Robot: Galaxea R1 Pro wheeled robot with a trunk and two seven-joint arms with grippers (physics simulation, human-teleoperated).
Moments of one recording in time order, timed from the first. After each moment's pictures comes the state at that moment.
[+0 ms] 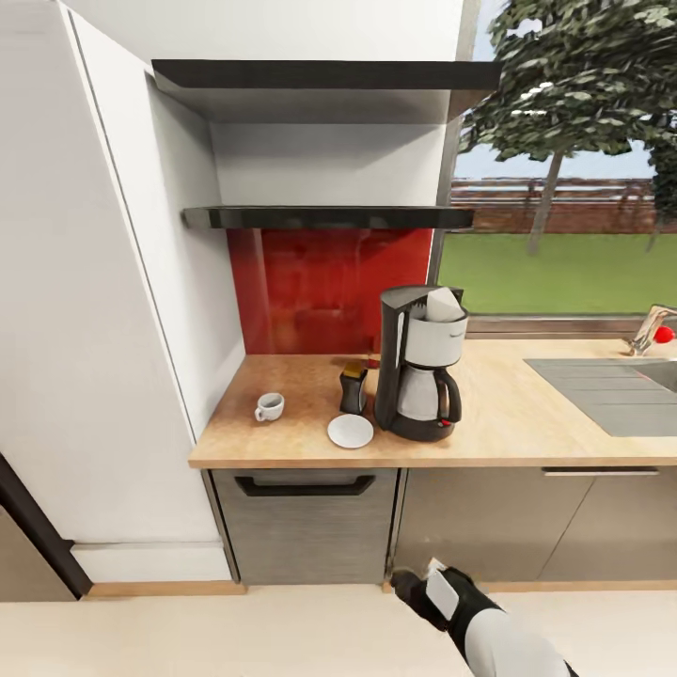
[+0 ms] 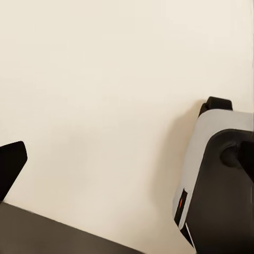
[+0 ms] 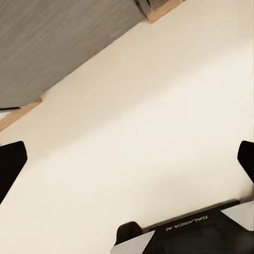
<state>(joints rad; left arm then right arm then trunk) -0.06 0.15 0.03 -0.48 0.12 0.33 0.18 -0.69 0.17 -0.90 -0.20 0.30 0.32 -0.09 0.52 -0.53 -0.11</state>
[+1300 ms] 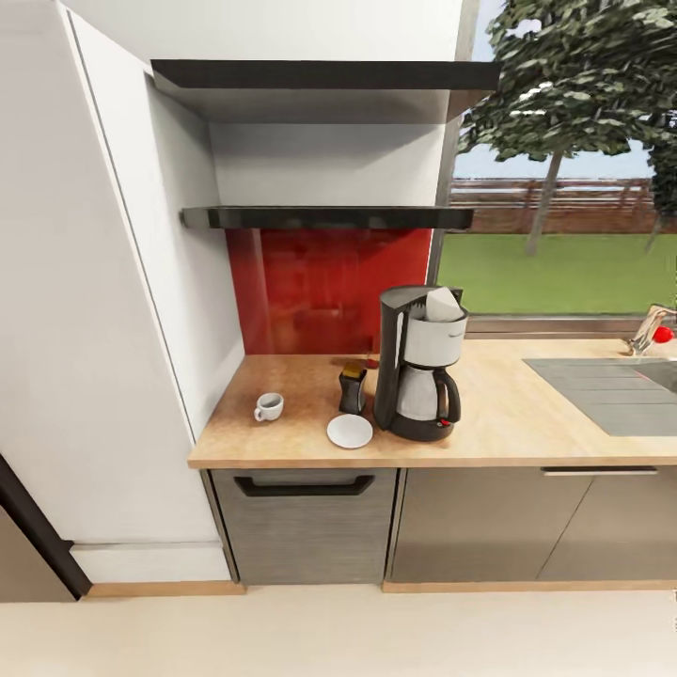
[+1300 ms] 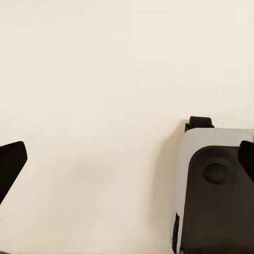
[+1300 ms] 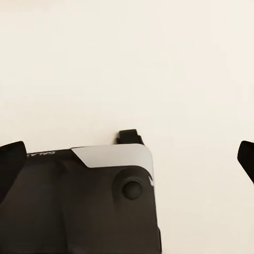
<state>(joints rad) -0.07 0.12 -0.10 -0.41 0.12 0.13 0.18 -0.40 0.08 -0.91 -0.09 0.83 0.16 -0.13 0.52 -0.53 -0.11</state>
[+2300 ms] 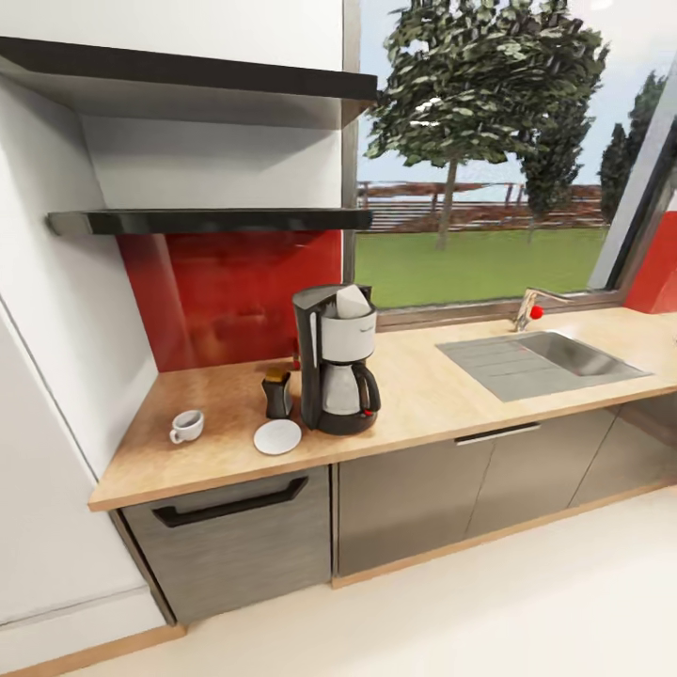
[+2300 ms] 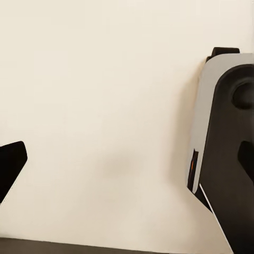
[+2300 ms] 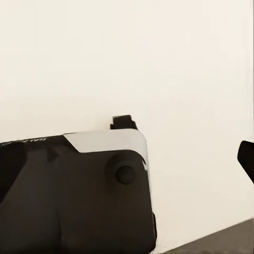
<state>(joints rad) -0.06 0.12 -0.09 -0.10 0.13 -0.02 0.17 -0.37 0.06 -0.91 -0.07 0.82 0.17 -0.13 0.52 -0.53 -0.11</state>
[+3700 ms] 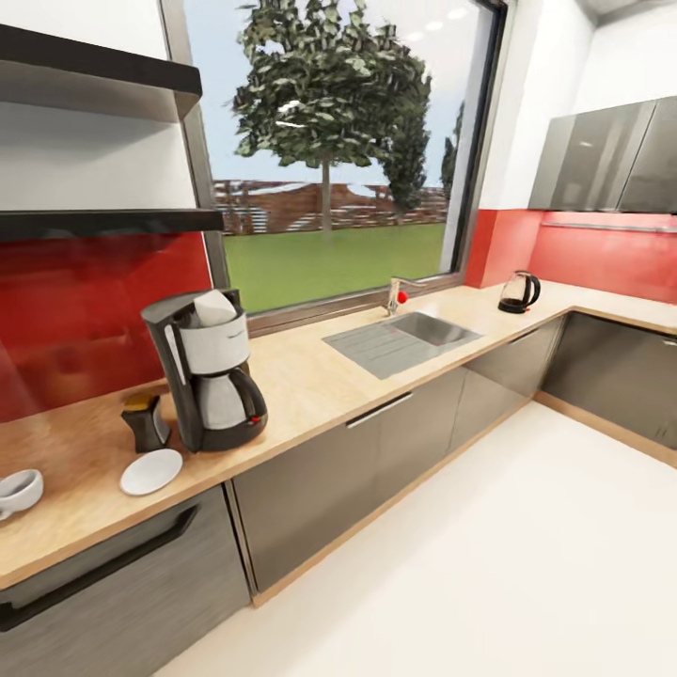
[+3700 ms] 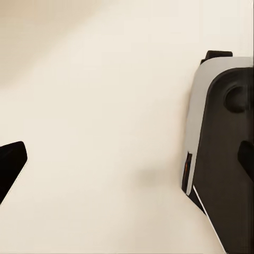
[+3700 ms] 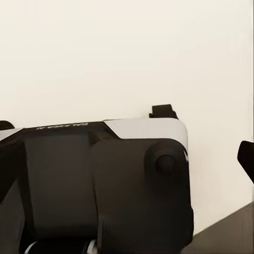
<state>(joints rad) -0.06 0.11 -0.09 -0.11 0.13 -0.02 0.17 -0.36 0.04 -0.34 -0.02 0.21 0.16 0.00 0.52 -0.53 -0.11</state>
